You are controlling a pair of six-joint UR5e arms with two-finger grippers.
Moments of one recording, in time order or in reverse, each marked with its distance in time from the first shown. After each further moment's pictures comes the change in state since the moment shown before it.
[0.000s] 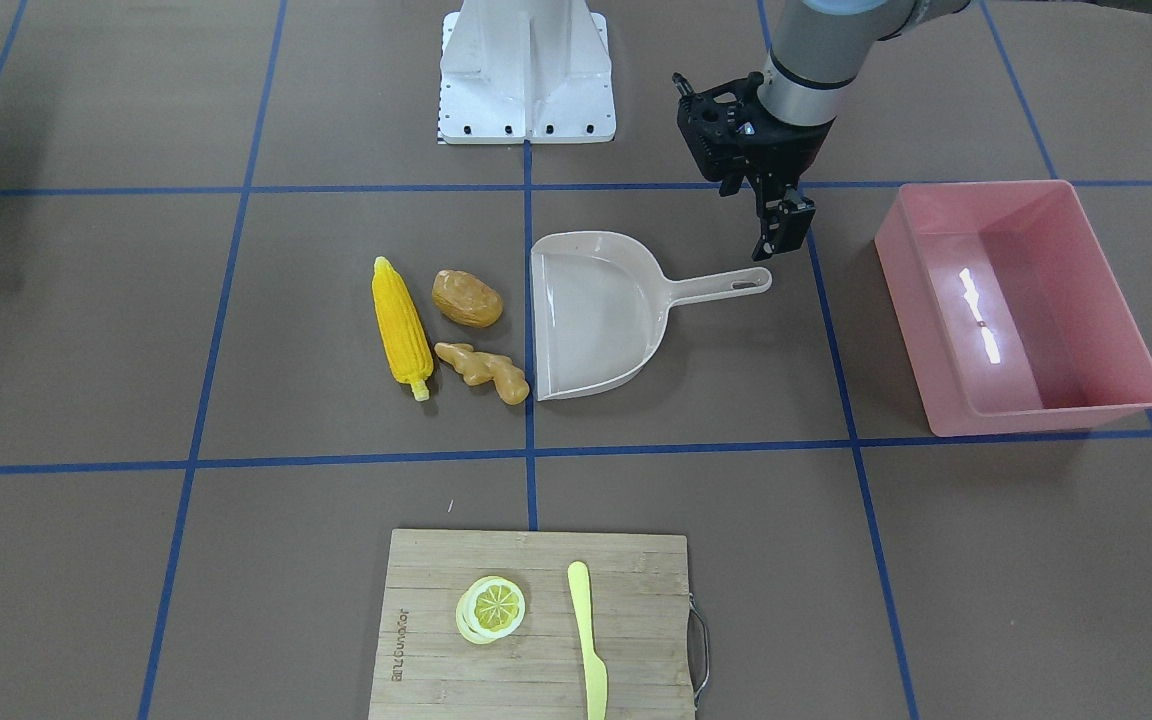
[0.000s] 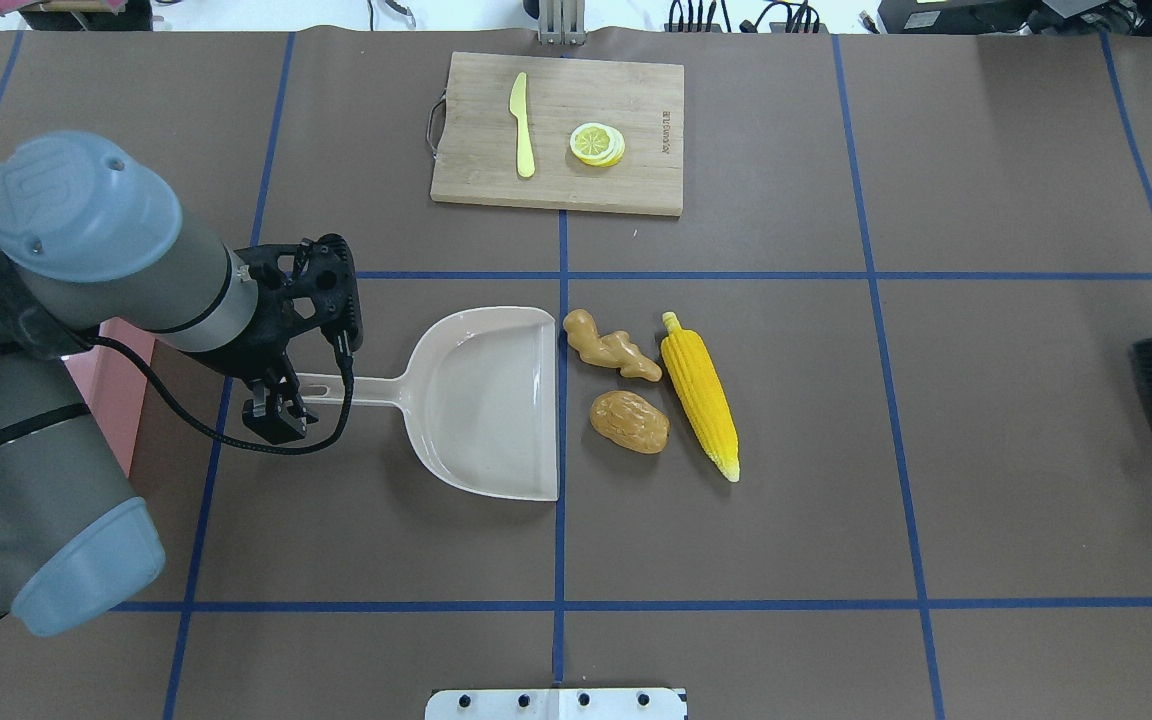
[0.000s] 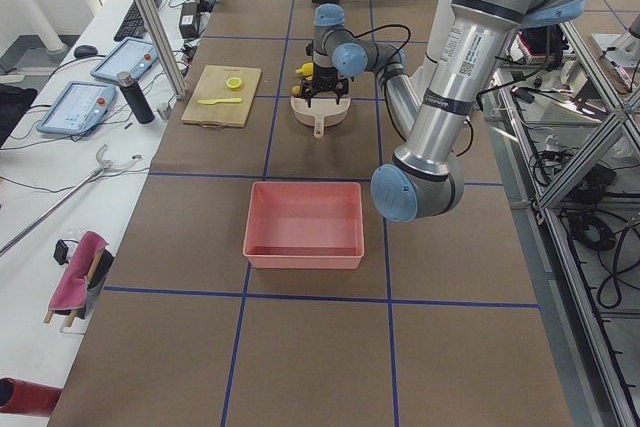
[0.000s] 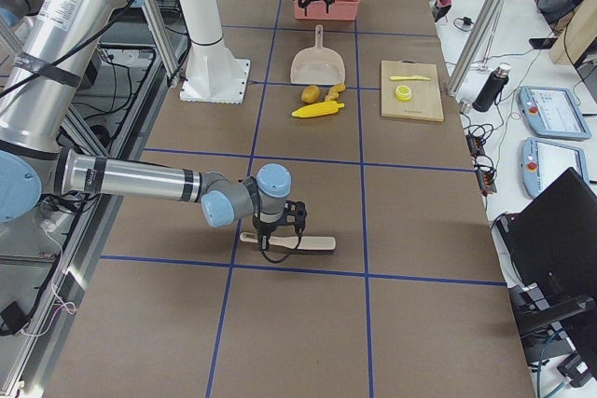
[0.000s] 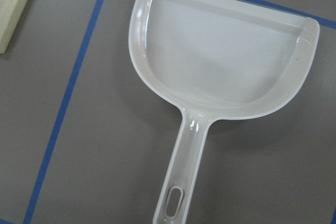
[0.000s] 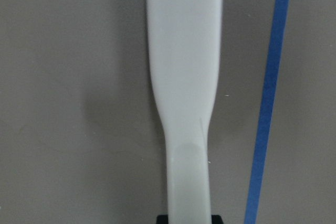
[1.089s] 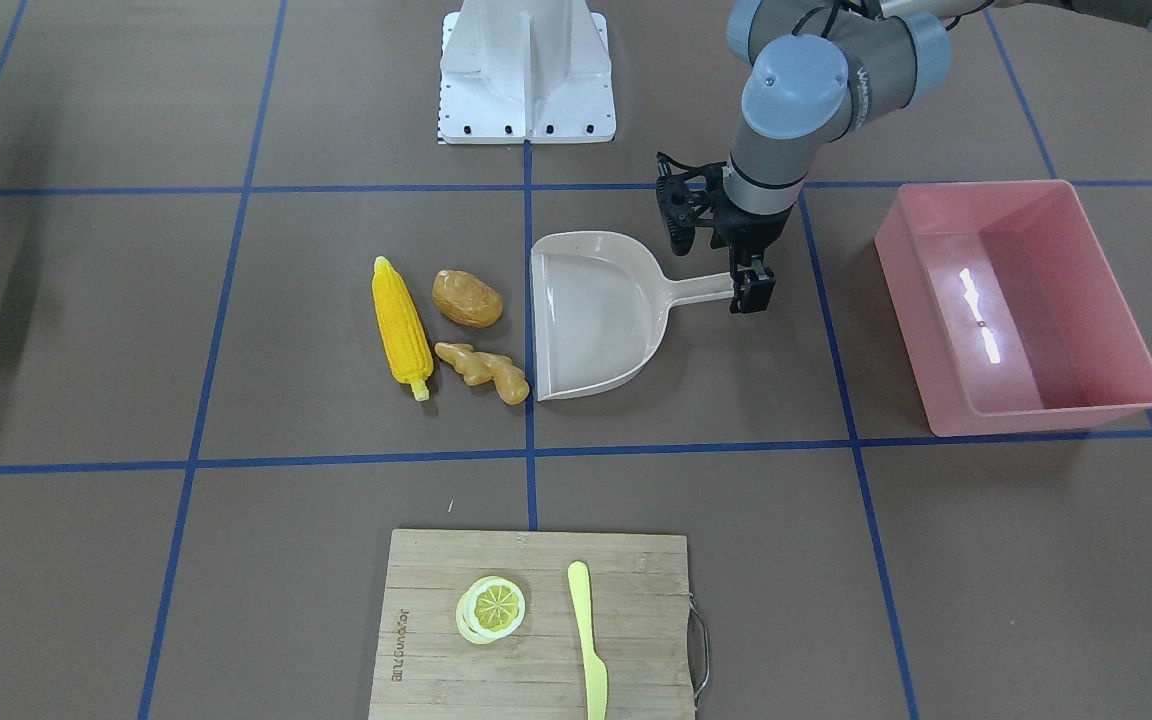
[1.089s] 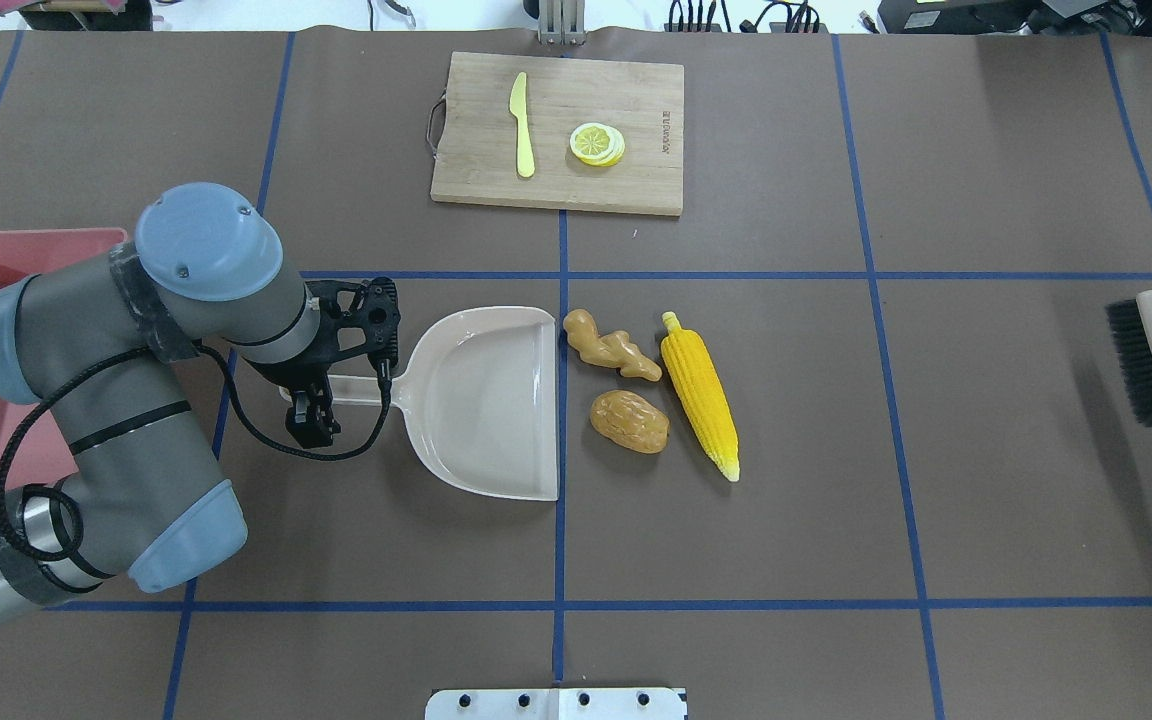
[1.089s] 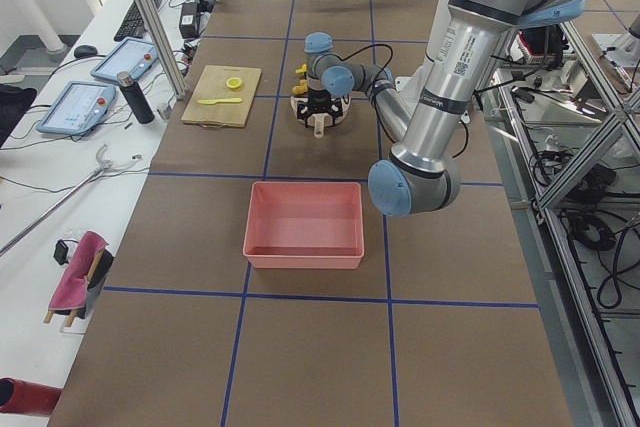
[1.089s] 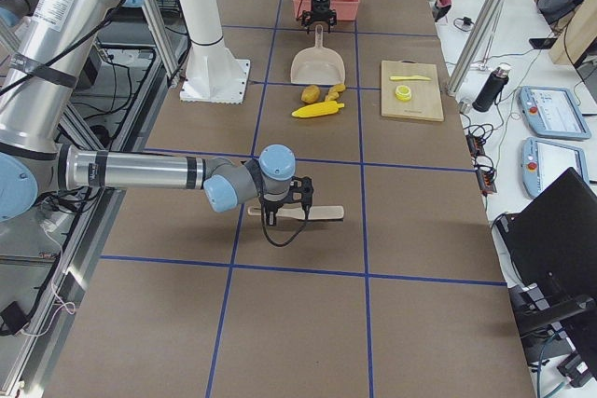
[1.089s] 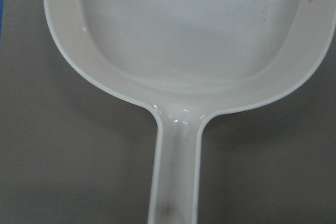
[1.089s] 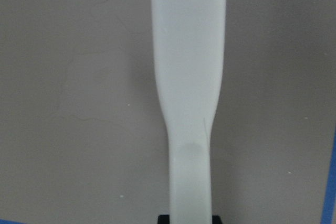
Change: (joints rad) left arm 0.030 -0.035 0.222 -0.109 0.004 0.077; right arm 0.087 0.023 0.109 -0.010 0.190 0.003
